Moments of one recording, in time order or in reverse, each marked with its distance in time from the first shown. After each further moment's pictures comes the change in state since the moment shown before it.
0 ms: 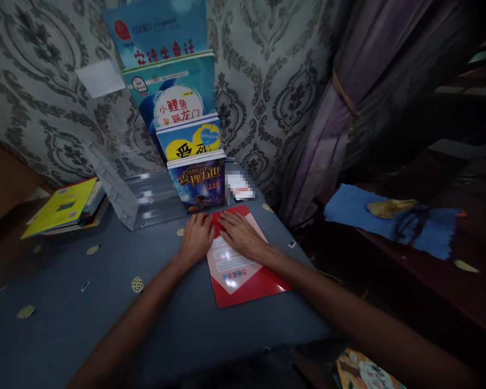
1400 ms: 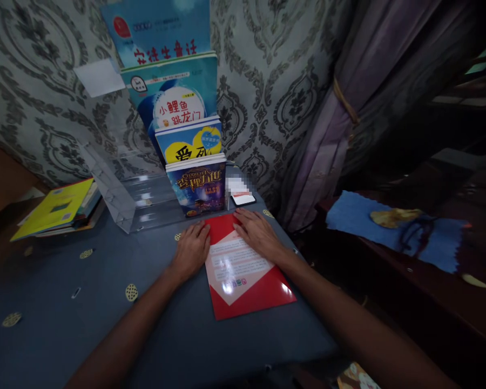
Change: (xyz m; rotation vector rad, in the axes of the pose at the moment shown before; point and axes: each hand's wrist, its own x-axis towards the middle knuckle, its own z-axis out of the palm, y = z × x) left_hand -0.019 -0.006 0.000 -0.007 0.023 0.039; right_hand -0.008 0.039 -0.013 -0.011 0.024 0.252
